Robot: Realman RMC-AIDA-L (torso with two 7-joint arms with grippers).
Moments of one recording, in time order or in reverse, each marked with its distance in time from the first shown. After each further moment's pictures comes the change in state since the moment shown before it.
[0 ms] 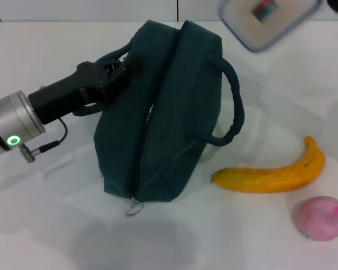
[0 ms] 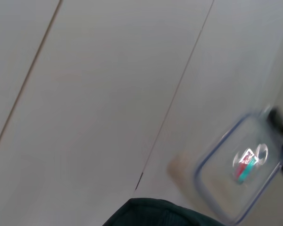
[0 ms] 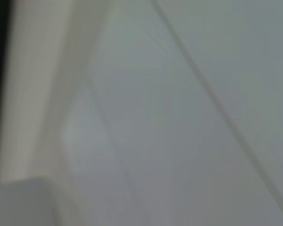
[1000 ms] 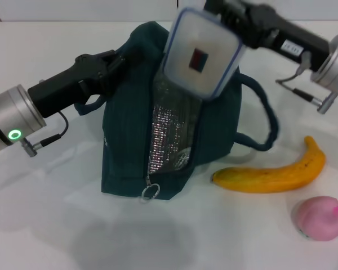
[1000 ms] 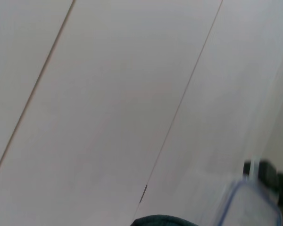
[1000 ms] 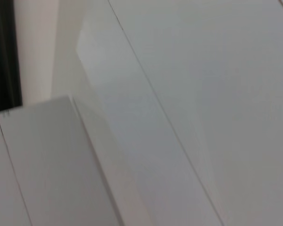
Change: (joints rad) left arm -0.005 0.003 -0.002 0.018 -0.036 -0.014 0.004; right arm 0.089 0.004 -0.288 -0.005 -0.005 0.174 0.086
